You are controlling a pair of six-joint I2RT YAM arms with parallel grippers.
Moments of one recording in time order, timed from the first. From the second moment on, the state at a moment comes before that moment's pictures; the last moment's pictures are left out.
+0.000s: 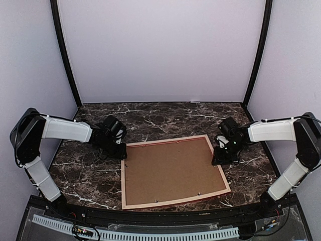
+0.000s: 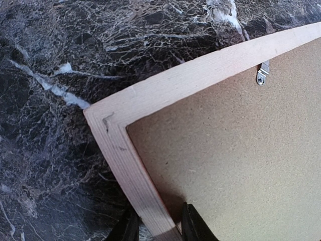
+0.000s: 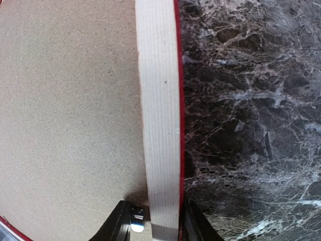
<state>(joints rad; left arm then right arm) -0.59 1.69 0.94 -0.40 0.03 -0.37 0.48 1.55 0.82 -0.59 -0.15 0.39</state>
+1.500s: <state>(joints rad) -0.59 1.70 0.95 -0.41 0.03 -0.37 0.44 1.54 0.82 -0.66 -0.23 0.36</state>
